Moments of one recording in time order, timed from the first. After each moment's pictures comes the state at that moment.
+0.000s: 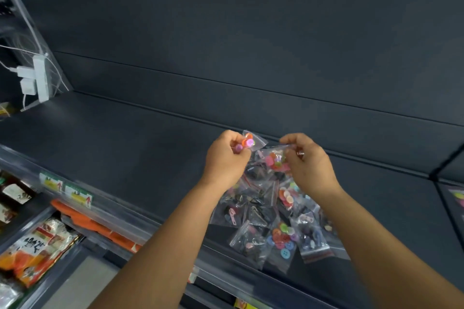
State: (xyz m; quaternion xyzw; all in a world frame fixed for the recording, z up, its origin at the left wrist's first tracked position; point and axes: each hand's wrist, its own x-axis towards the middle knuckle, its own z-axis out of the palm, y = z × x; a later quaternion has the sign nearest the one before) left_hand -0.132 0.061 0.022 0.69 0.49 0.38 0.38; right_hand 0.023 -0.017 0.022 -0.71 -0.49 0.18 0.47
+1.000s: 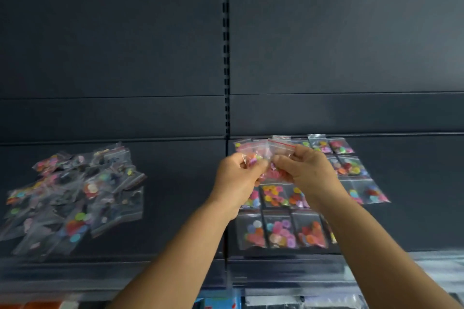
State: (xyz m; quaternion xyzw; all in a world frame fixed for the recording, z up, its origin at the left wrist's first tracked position) left_hand 0.139 -0.239 0.041 0.68 0.34 0.23 0.61; right_hand 0.248 -0.330 0.040 -0.67 -0.24 0.28 0.64
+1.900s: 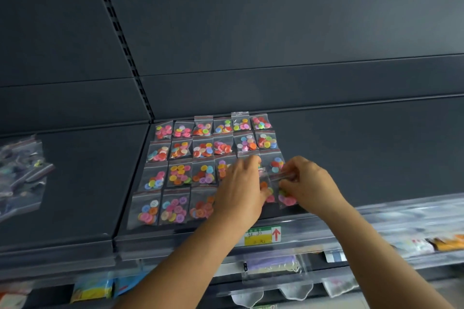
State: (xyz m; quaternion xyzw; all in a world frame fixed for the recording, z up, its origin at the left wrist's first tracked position) left_hand 0.247 -0.402 -0.008 0.94 0.25 0.15 0.20; right_hand 0.354 -0.508 -0.002 -0.90 -0.30 0.12 0.28
